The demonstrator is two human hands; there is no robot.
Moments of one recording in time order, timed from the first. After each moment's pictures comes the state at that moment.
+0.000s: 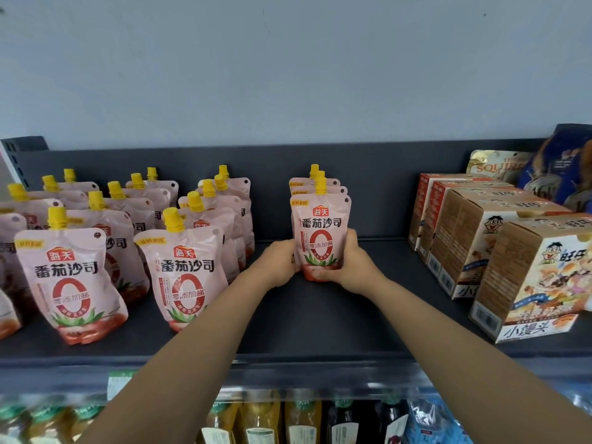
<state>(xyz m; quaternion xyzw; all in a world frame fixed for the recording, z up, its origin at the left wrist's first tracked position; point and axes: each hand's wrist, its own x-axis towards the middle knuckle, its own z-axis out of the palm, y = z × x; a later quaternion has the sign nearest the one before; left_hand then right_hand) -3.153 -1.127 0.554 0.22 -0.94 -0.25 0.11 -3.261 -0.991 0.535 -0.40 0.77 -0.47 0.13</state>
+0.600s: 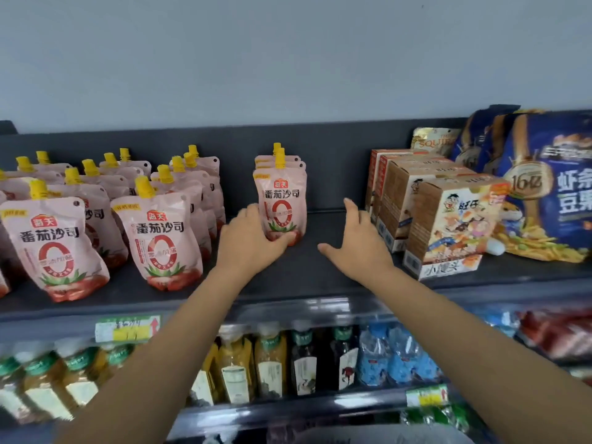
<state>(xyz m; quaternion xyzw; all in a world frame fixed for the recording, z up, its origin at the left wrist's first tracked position) -3.094 -1.038 0.568 0.27 -0.90 -0.13 0.32 -3.202 -0.879 0.562 -0.35 0.89 -0.27 -0.11</state>
